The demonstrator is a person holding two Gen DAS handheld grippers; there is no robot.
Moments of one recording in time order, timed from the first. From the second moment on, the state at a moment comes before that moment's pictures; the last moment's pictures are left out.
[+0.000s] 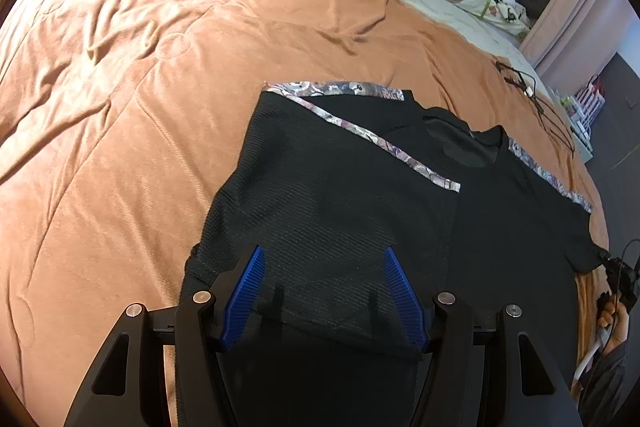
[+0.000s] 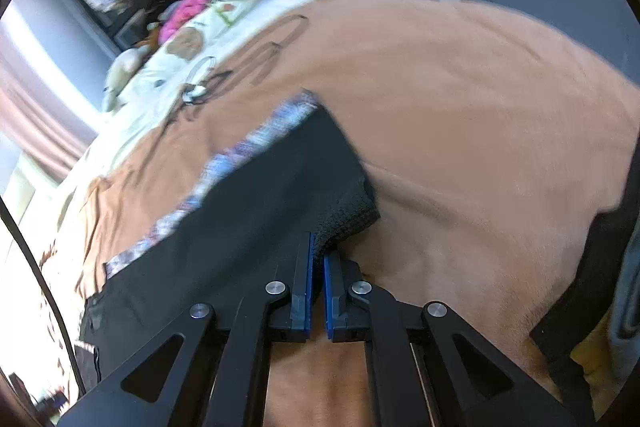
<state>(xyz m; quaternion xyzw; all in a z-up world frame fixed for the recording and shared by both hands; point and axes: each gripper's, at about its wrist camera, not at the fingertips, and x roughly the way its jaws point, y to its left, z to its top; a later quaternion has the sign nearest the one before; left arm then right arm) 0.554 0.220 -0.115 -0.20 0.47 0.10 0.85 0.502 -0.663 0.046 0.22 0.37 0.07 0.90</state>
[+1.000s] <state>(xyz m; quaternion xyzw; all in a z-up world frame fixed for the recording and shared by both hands) 0.509 0.253 -0.103 -0.25 0.45 0.09 0.85 0.459 -0.507 0.096 0.02 0.35 0.33 0.87</state>
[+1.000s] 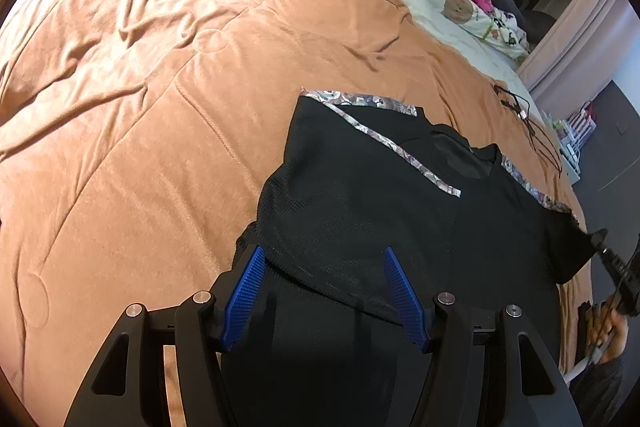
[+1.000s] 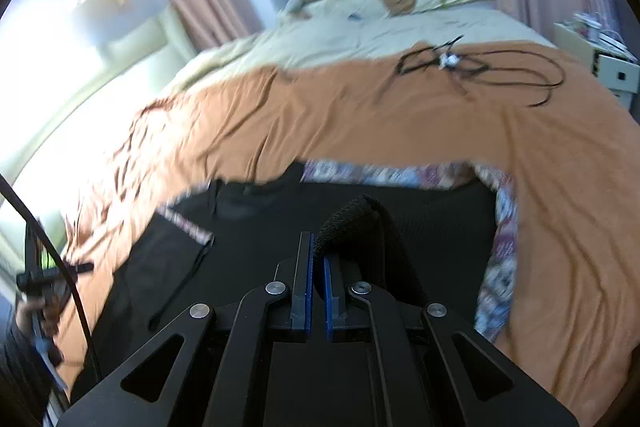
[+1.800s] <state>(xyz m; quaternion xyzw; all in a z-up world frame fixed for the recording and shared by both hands) 0.485 0.257 -0.111 -0.27 0.45 0.08 0.85 0.485 -0.581 0.062 -0.03 0.45 0.23 0.86</state>
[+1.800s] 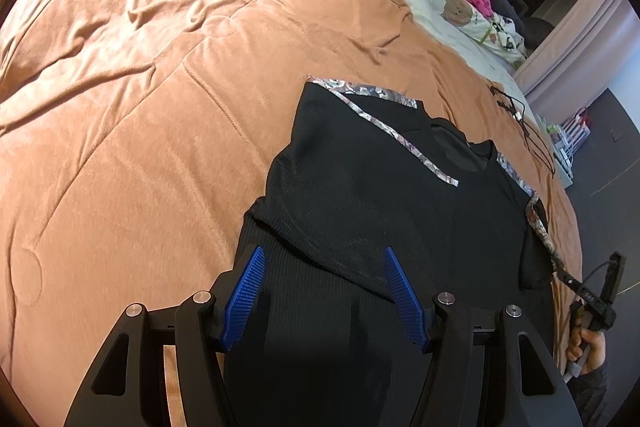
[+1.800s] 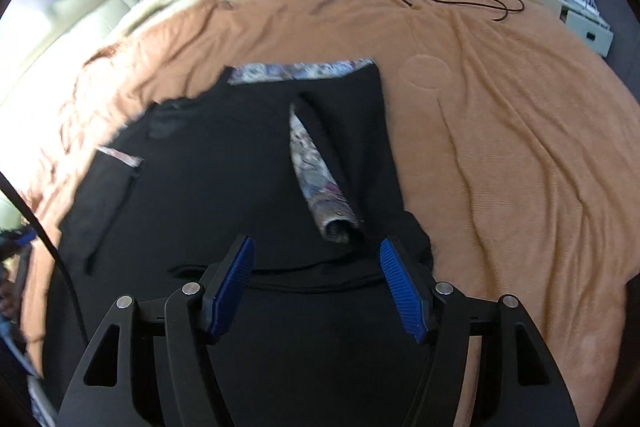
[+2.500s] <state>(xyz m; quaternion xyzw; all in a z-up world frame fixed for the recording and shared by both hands) 0.446 0.282 -0.123 -0.30 0.43 0.10 0.84 0.482 -0.455 0.077 -0.11 0.40 0.28 0.86</state>
